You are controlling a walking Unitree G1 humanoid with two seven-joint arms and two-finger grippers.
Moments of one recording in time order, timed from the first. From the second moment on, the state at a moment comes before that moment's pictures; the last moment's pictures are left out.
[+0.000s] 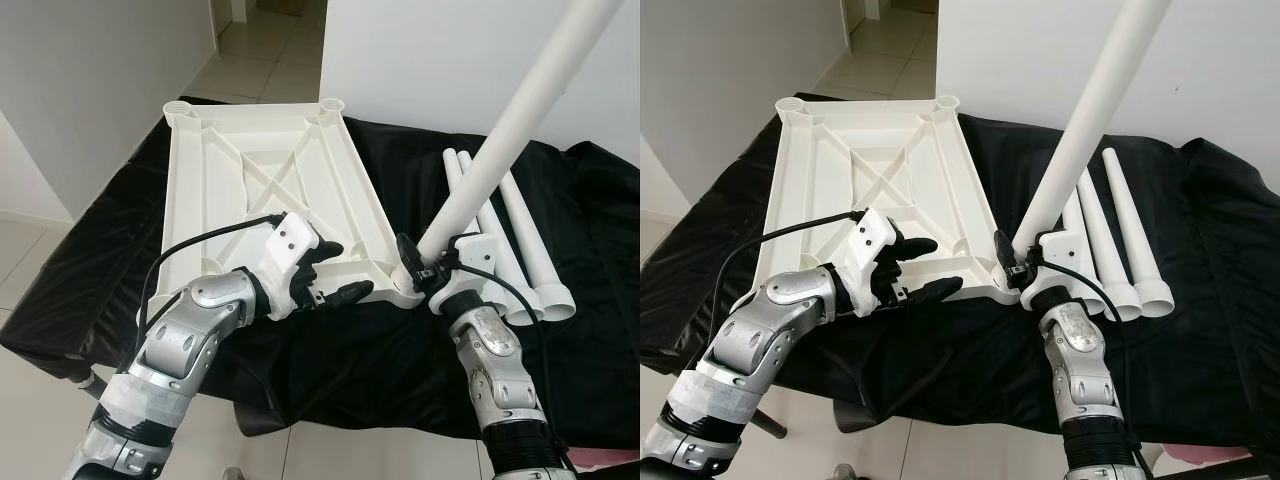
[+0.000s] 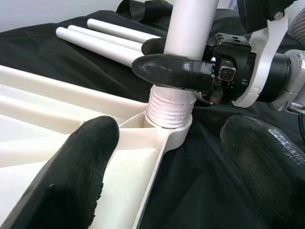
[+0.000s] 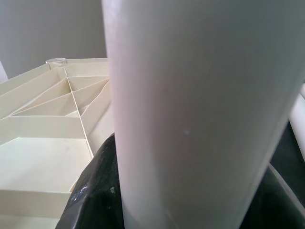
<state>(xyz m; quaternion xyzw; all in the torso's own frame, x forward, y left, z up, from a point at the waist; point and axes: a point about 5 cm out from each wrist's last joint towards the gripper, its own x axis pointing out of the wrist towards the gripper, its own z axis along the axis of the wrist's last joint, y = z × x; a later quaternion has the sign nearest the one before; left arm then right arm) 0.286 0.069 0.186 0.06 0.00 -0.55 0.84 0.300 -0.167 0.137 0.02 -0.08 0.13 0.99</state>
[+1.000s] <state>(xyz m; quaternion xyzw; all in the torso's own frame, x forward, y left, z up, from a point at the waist) 0.287 0.070 0.187 0.06 0.00 -0.54 0.84 0.295 -0.140 0.136 0.03 -0.08 -0.05 0.99</state>
